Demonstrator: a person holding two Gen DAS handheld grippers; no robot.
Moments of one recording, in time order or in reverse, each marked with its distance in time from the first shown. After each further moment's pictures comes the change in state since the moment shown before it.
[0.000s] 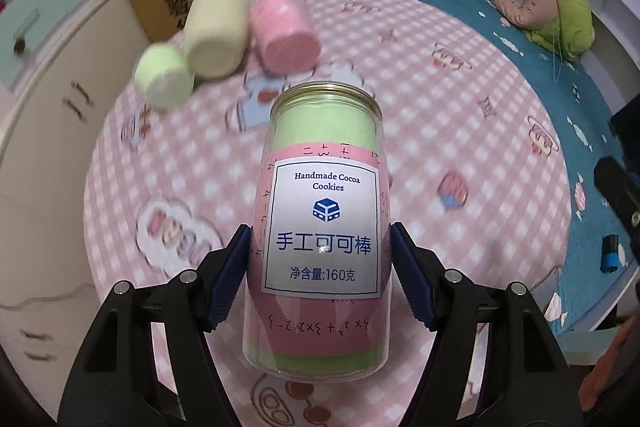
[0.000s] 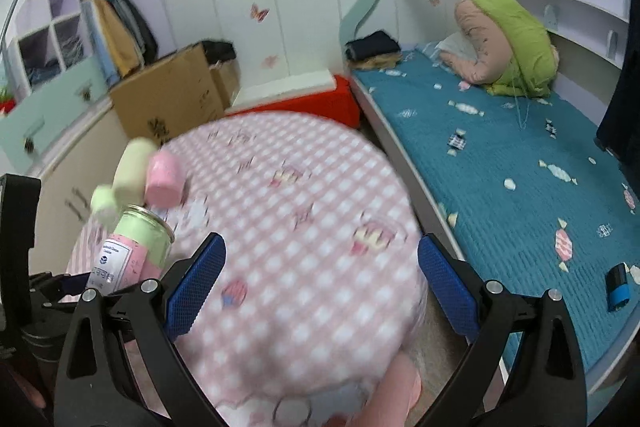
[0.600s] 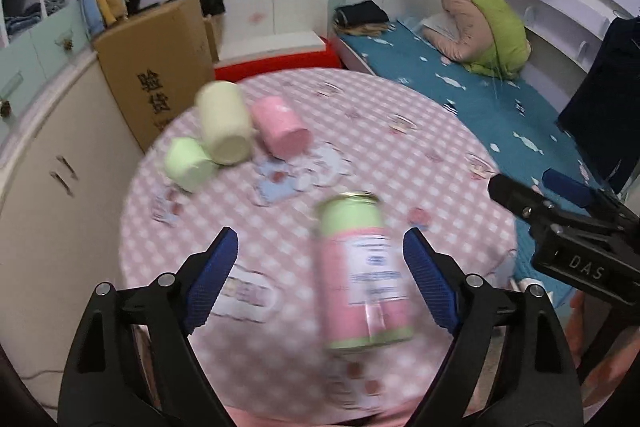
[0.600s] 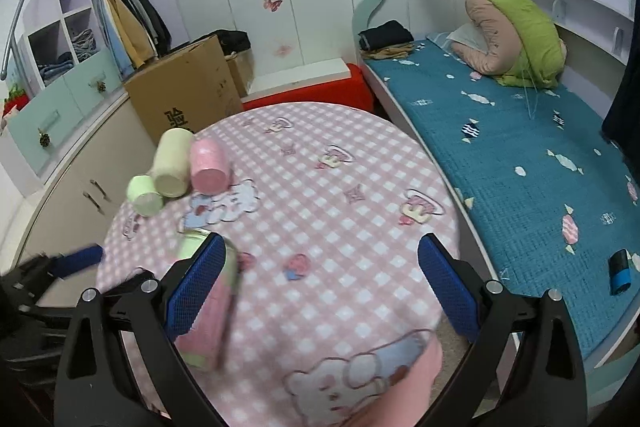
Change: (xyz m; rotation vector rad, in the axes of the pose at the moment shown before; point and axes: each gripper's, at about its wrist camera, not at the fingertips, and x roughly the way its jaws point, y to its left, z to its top) left arm -0.089 0.054 0.015 0.153 -0.238 -0.149; right arm -0.024 0.059 0.012 0.012 0.035 0.031
